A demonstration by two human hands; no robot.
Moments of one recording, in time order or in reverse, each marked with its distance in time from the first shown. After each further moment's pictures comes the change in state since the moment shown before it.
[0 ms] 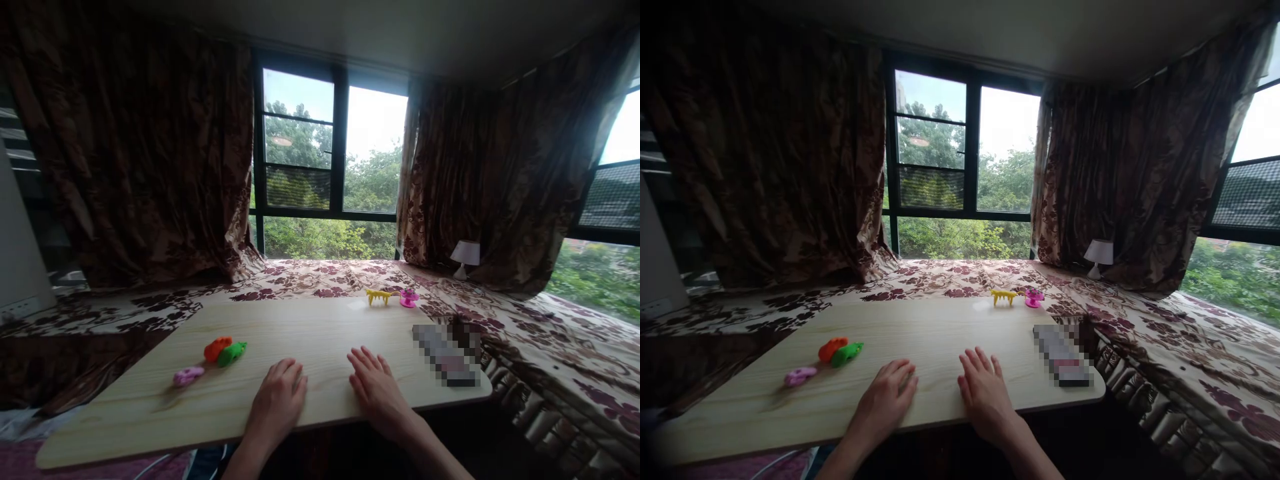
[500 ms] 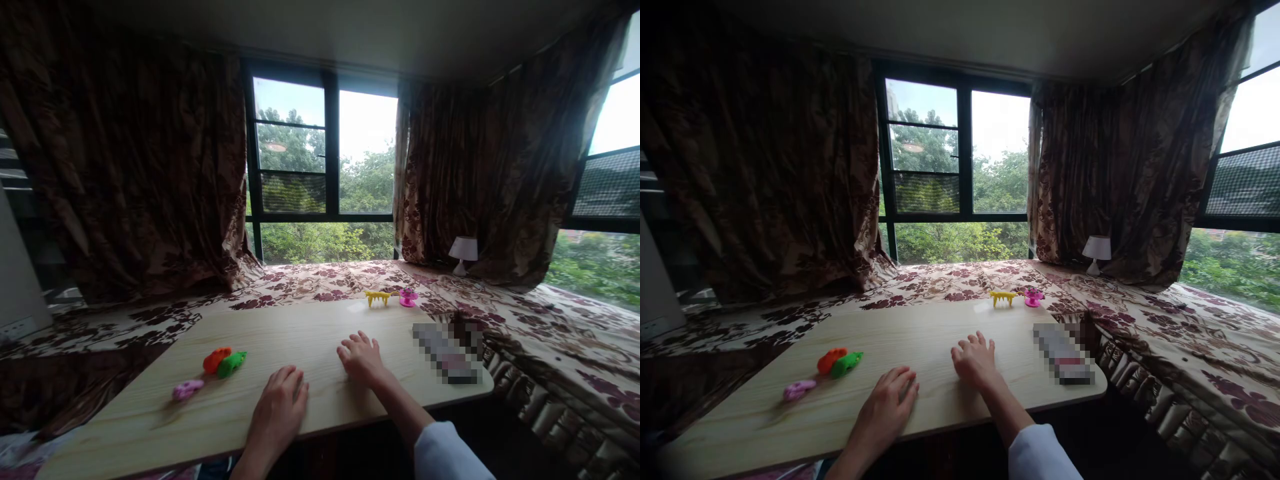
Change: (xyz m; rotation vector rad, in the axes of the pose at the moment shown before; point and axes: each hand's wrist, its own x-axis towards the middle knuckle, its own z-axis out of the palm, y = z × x) left_hand -0.001 0.003 -0.003 0.008 -0.010 0.012; right_hand 0.066 0.002 0.011 -0.001 0.064 0.148
